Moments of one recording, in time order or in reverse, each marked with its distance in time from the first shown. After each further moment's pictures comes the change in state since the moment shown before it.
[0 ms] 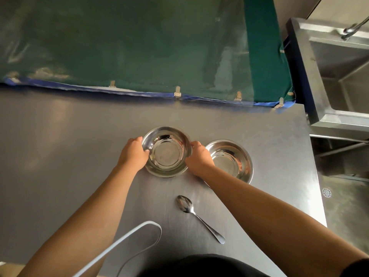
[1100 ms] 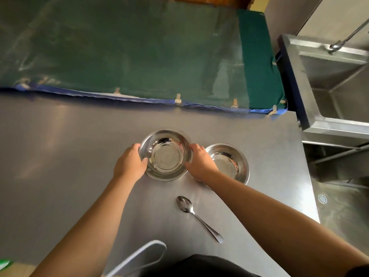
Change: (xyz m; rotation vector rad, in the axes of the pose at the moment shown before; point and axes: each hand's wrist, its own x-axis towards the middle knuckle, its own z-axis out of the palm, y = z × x) left_hand -0.042 -0.016 -0.010 -0.075 0.086 0.015; right_hand -0.027 0.001 -0.007 -0.099 0.017 -0.155
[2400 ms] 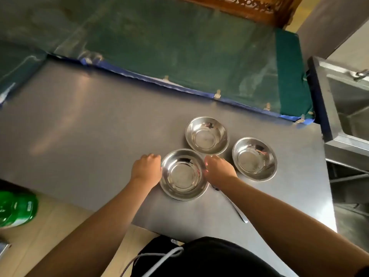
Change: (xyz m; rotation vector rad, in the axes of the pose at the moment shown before) left_hand -0.102 -0.116 -0.013 0.407 0.025 0.157; right_hand -0.089 -0.048 0.075 -0.529 -0.053 -0.173
